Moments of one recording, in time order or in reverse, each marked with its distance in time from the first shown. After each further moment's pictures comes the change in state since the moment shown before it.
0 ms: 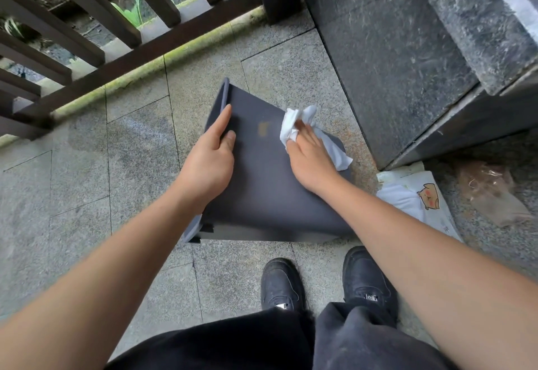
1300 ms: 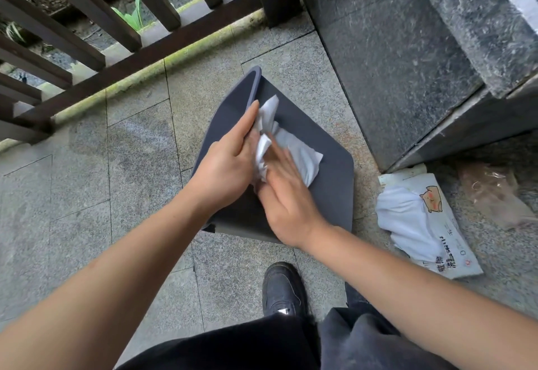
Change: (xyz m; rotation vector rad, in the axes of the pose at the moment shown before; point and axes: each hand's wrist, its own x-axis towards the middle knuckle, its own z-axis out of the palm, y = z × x) left_hand -0.006 0.020 0.011 0.061 -0.121 0.180; right_hand -0.070 -0.044 0.022 0.207 0.089 -0.471
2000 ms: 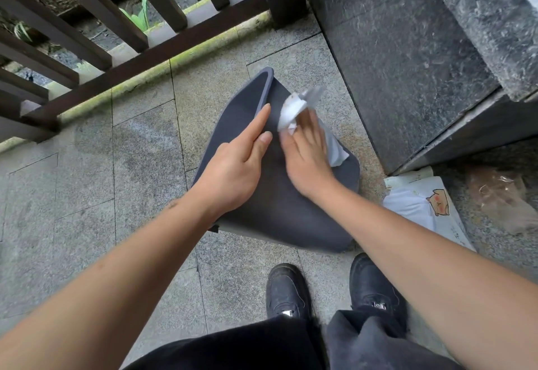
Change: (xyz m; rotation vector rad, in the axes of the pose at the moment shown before) left_hand -0.002 -0.006 -0.004 0.156 0.005 0.067; right_hand 0.051 0.039 -0.016 -0.136 0.068 0.360
